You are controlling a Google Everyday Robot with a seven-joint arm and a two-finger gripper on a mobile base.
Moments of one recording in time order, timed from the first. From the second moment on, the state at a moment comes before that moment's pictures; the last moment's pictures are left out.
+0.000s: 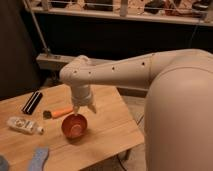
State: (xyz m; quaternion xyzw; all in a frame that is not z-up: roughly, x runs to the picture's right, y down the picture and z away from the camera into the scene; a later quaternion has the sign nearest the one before) arm -0.106 0.103 0.704 -0.26 0.23 0.64 0.68
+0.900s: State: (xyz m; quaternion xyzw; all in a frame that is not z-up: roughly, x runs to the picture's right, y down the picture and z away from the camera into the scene) arm -0.129 0.045 0.740 -0.27 0.08 0.47 0.84
